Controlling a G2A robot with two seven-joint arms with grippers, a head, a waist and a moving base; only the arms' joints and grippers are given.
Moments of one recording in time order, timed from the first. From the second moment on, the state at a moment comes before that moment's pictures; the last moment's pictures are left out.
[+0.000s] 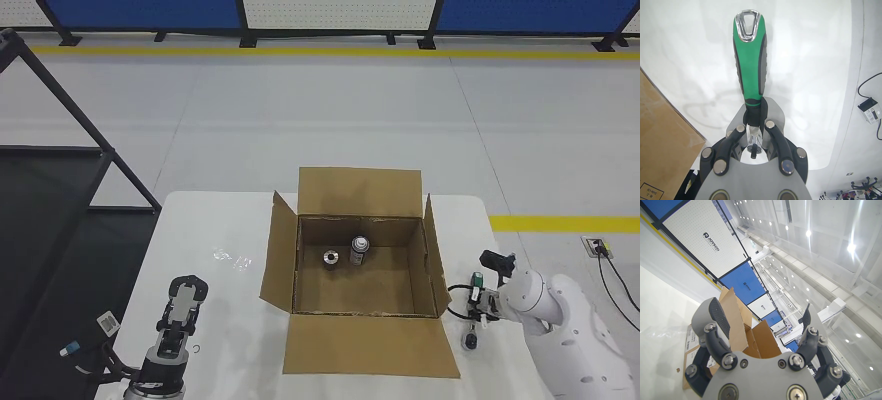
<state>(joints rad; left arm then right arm) 1.73 -1.37 -1.63 -2.18 0.25 -0.37 0.00 -0.88 -1.07 1.39 -1.34 -0.89 0.42 1.29</state>
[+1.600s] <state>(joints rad) 1.73 -1.37 -1.63 -2.18 0.25 -0.37 0.00 -1.42 -1.03 1.90 -2.01 -0.58 0.25 1.08</state>
